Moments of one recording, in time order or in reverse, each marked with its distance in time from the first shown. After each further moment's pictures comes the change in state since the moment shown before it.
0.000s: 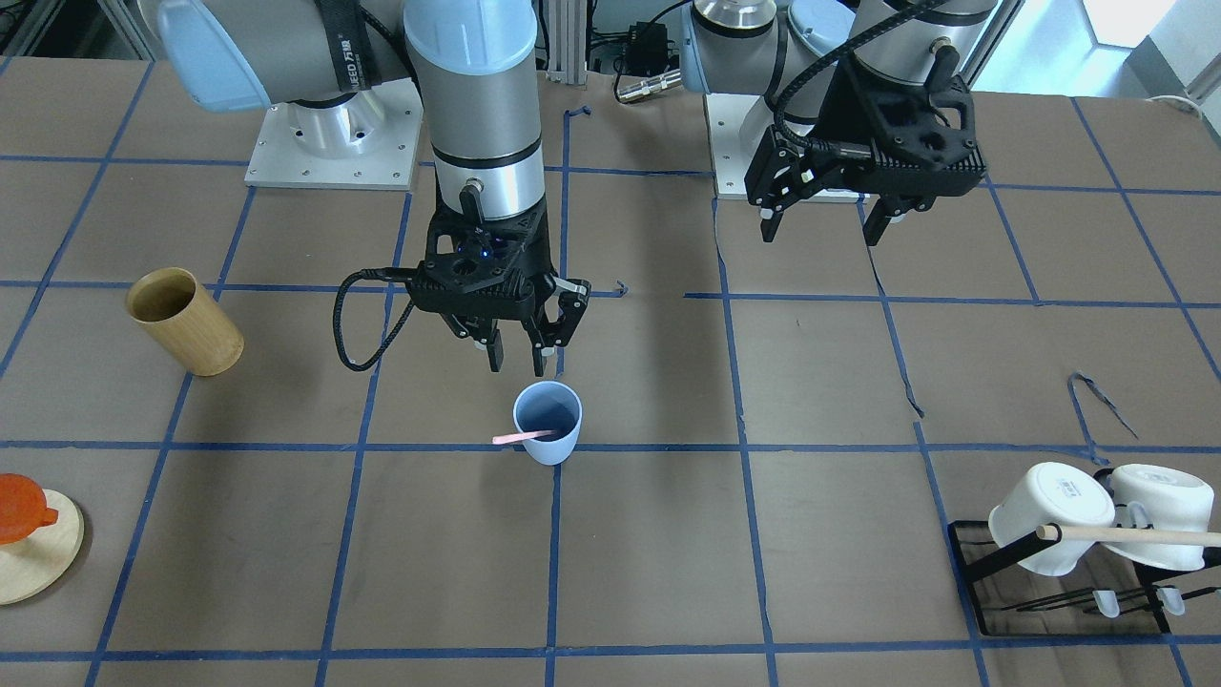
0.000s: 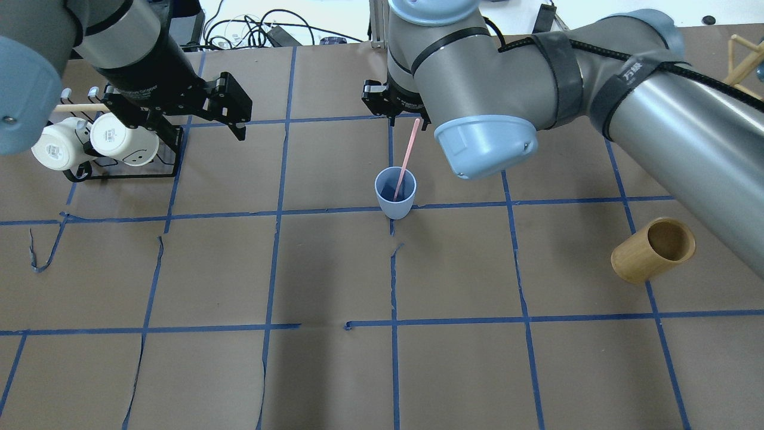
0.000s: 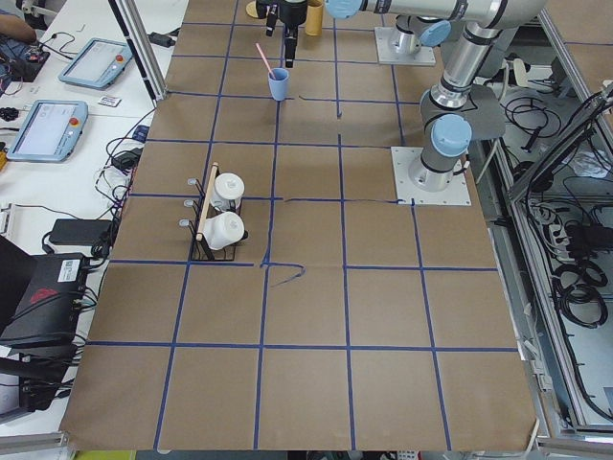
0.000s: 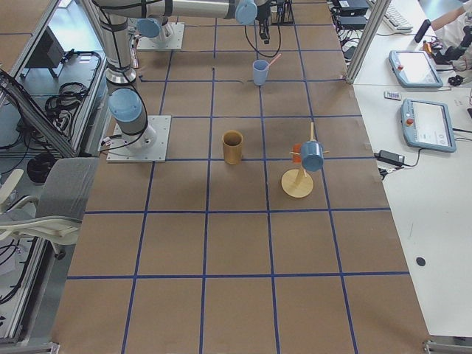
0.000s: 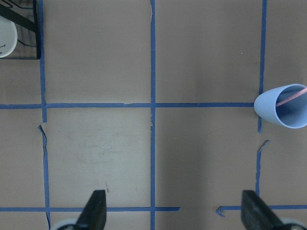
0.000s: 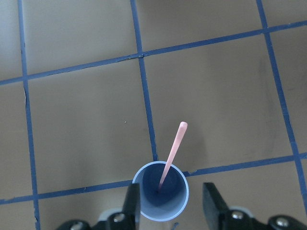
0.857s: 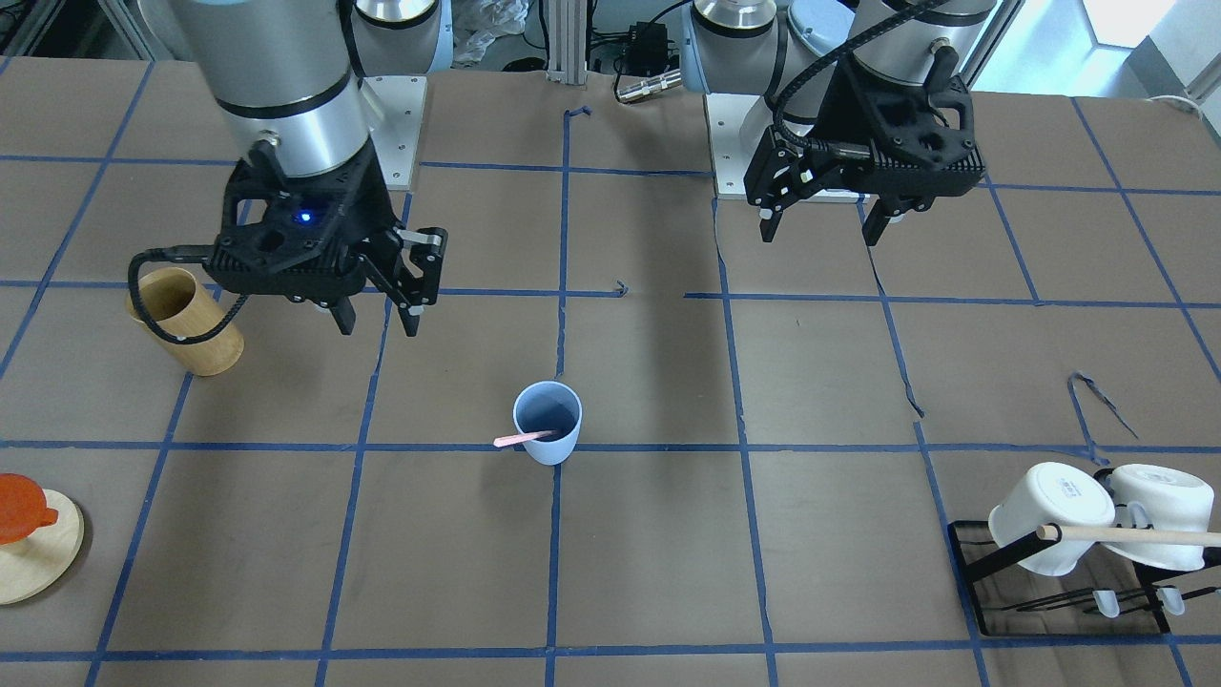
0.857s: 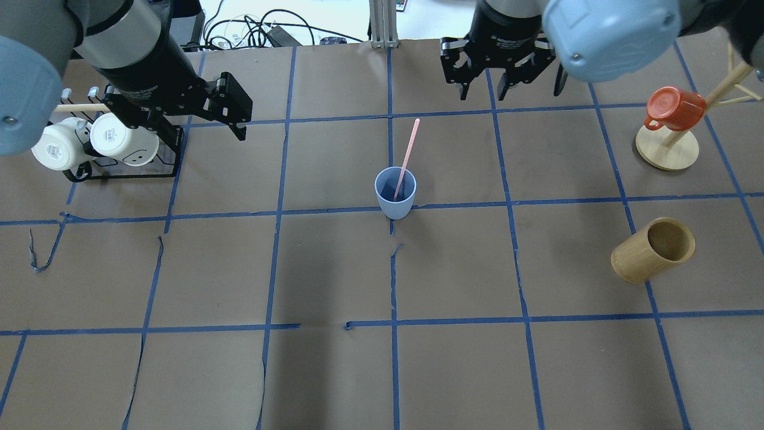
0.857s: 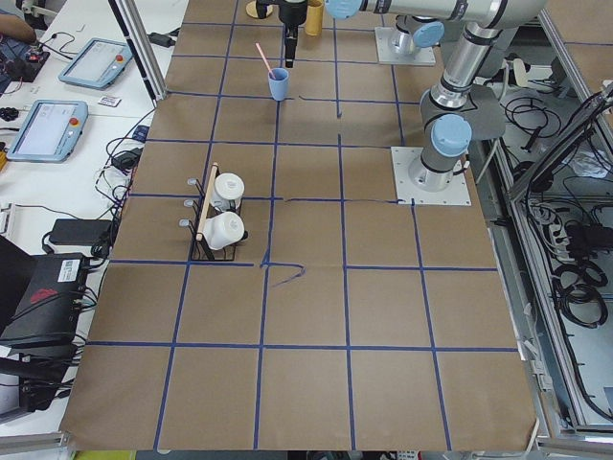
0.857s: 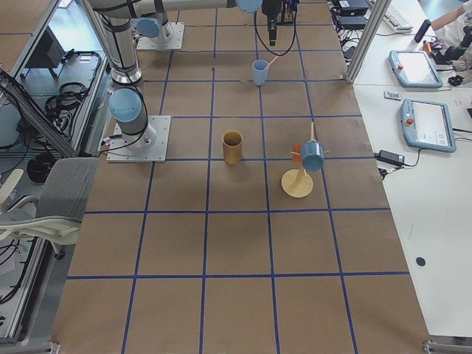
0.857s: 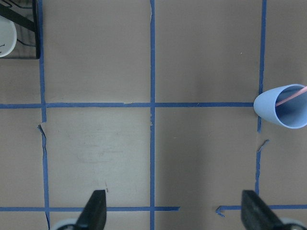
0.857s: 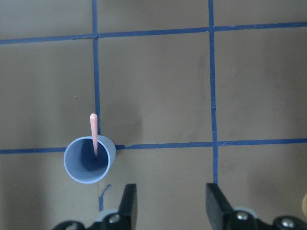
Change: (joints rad) left arm 0.000 0.000 0.000 0.001 -0.001 -0.001; right arm -0.209 -0.067 -0.137 0.409 0.069 -0.352
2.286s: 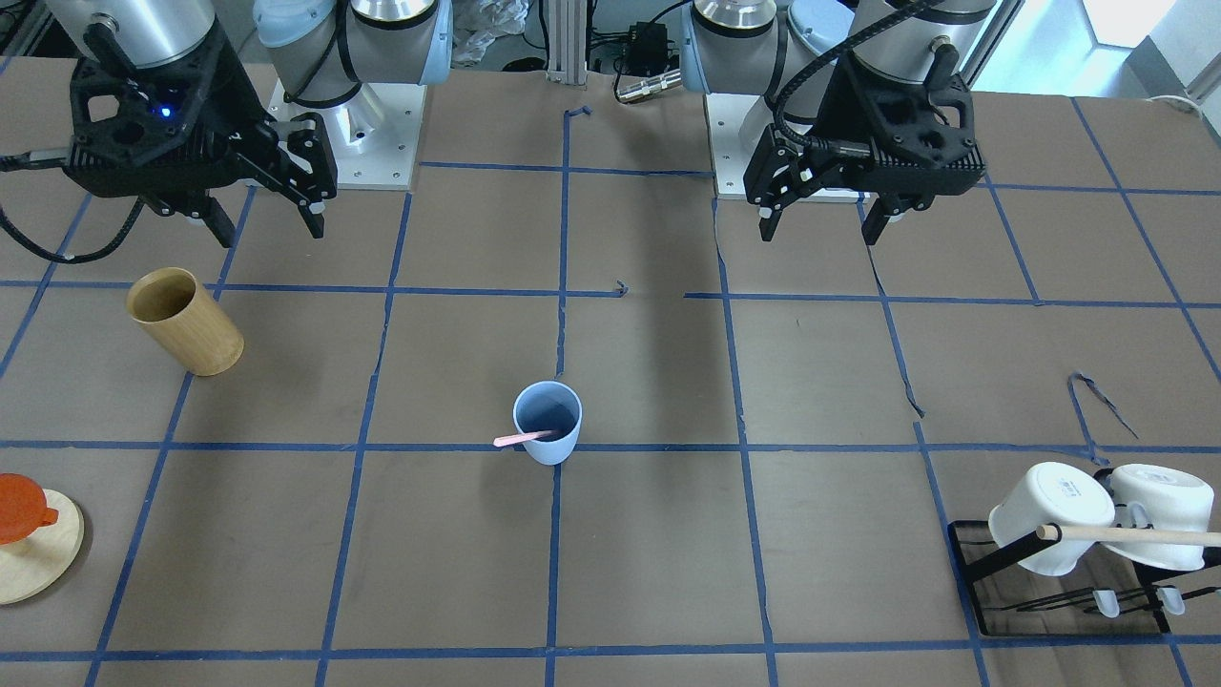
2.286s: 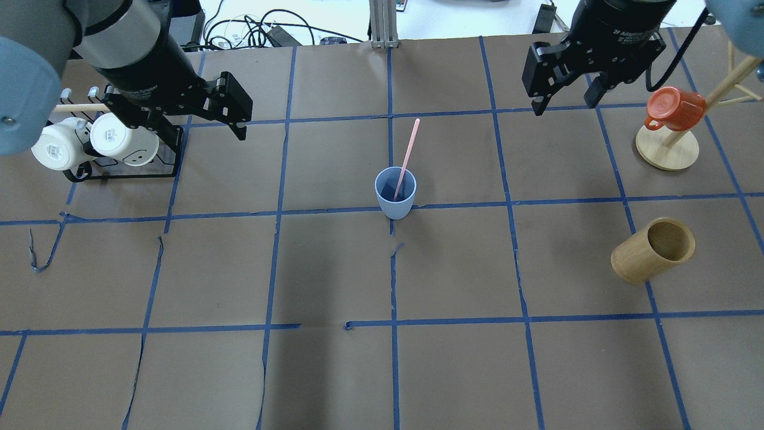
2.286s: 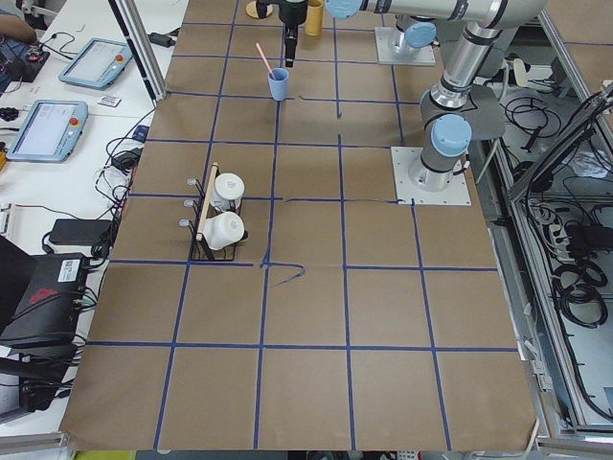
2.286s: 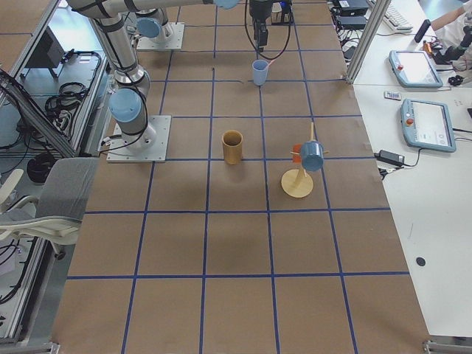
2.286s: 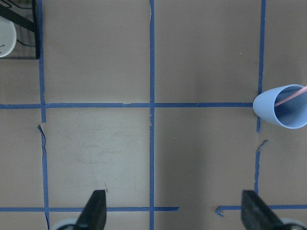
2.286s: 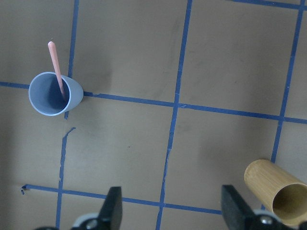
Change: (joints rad) left arm 0.000 0.002 0.000 0.000 -0.003 0.000; right arm -0.133 -0.123 0.028 0.152 0.014 -0.277
